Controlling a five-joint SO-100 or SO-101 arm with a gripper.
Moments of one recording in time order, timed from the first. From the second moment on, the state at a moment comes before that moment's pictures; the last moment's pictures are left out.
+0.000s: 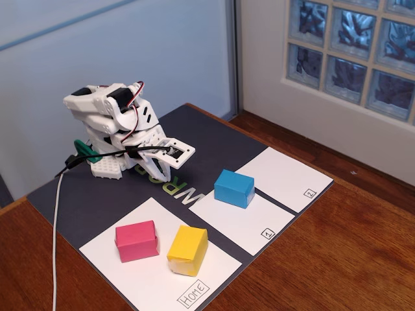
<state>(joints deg) -3.5 188.3 173.8 79.9 87.5</state>
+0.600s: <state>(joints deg) -3.6 141.8 142.3 67.2 98.1</state>
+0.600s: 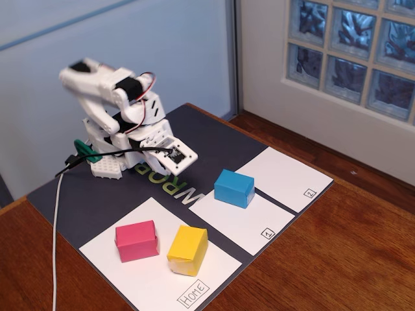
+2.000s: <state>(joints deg) 6.0 83.7 83.6 67.6 149.7</state>
